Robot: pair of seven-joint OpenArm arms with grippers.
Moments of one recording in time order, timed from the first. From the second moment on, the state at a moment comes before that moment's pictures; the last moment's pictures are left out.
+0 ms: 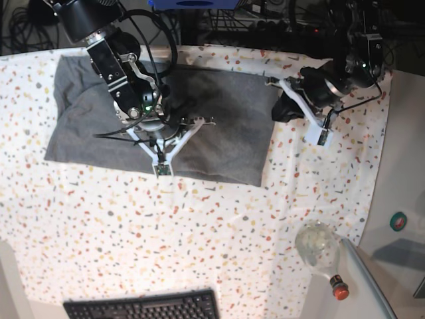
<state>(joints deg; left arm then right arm) 19.6 -11.3 -10.0 100.4 -29.7 -22.4 46.4 -1.9 2.3 -25.8 80.3 17.1 -13.9 -40.4</state>
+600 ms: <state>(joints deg) 9.6 -11.6 -9.8 89.1 -29.5 -22.2 46.7 -8.7 3.6 -11.3 99.2 16.8 -13.4 -48.3</state>
